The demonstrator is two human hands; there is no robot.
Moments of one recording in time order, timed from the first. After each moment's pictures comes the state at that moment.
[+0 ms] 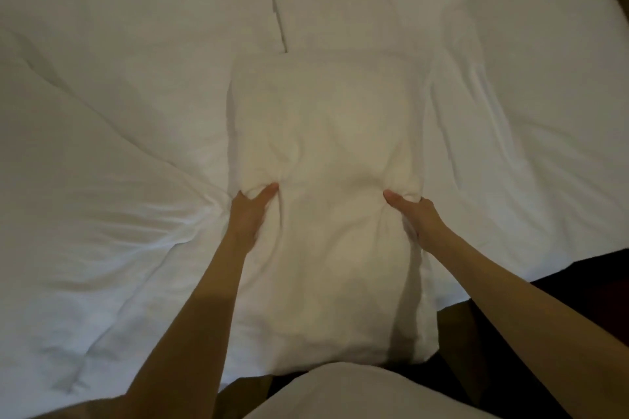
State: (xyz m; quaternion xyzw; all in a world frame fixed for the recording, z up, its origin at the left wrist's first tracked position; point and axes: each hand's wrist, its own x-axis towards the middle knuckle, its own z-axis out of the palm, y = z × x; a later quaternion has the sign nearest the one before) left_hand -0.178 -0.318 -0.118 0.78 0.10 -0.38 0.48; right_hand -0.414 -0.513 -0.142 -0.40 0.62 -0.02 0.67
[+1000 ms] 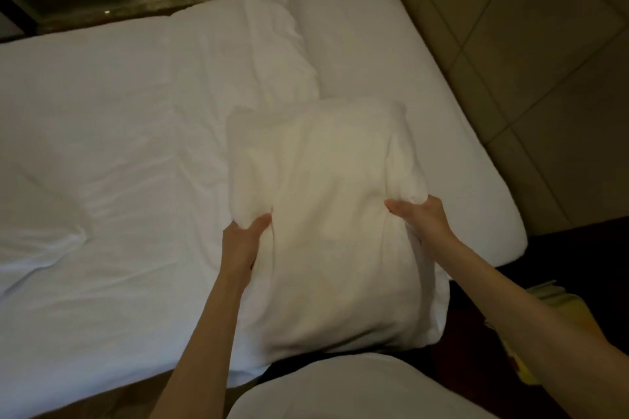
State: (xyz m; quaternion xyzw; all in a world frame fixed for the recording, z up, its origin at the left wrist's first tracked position) left_hand -0.507 -0.533 -0.037 0.76 0.06 -0.34 0.55; right_hand -0.714 -0.758 -0.023 -0.50 0.55 -0.15 0.65
